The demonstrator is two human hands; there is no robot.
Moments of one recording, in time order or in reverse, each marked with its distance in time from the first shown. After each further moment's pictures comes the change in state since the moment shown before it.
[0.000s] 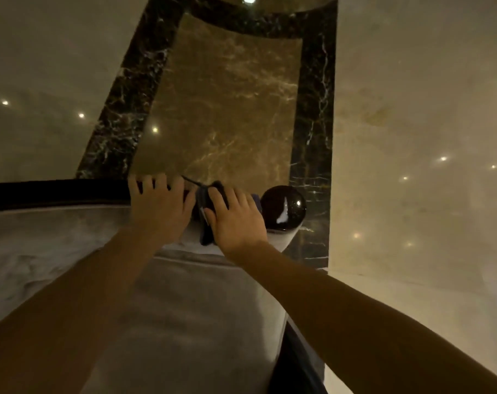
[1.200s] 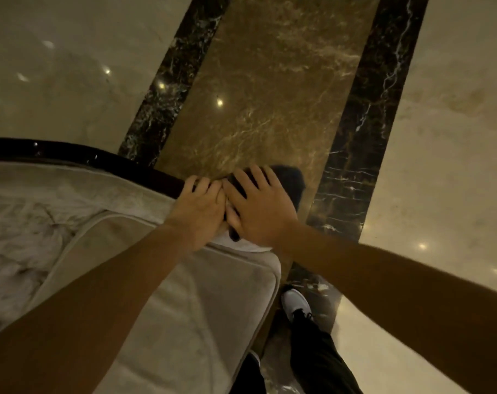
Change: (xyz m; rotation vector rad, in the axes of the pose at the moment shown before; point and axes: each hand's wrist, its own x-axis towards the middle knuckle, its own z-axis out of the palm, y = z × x) left_hand 0.004 0.152 -0.002 0.179 -0.180 0.226; right_hand 0.003 0.156 -0.009 -0.012 0.007 -0.514
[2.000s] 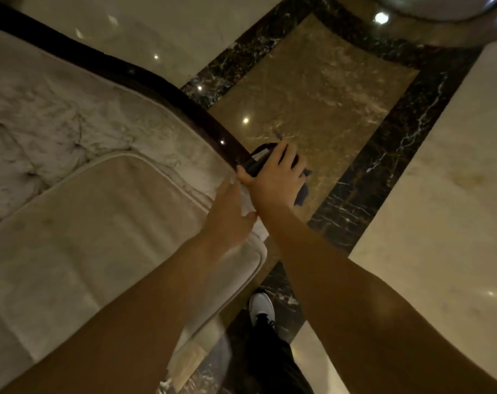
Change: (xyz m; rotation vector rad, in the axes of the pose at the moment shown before) left_hand -0.079 0.116 0.006 -1.290 0.270 -0.662; right_hand -0.021 -0.045 0.011 0.002 0.056 0.574
